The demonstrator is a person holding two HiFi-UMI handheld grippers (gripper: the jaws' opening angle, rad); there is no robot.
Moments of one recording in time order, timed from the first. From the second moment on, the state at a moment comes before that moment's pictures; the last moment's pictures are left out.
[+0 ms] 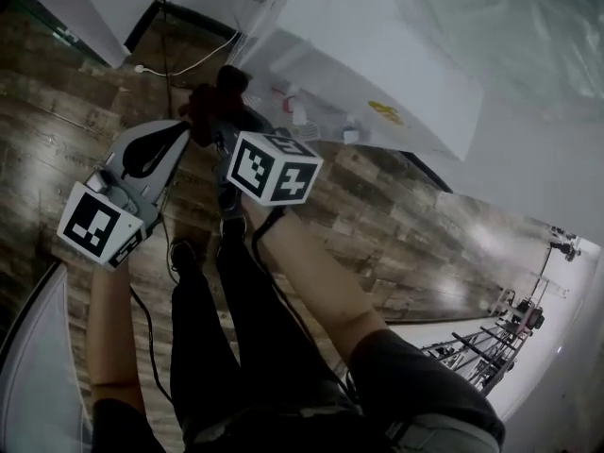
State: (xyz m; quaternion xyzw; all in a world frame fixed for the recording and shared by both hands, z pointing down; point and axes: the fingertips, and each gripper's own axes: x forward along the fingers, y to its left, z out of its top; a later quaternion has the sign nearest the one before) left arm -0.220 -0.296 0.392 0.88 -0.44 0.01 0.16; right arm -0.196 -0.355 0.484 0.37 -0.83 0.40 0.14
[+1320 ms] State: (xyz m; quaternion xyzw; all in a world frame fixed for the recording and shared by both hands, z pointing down) left arm -0.218 -0.158 0.186 0.89 -0.42 -0.02 0.16; right arm -0.128 -0.193 0.195 0.42 -0.87 0.25 0.09
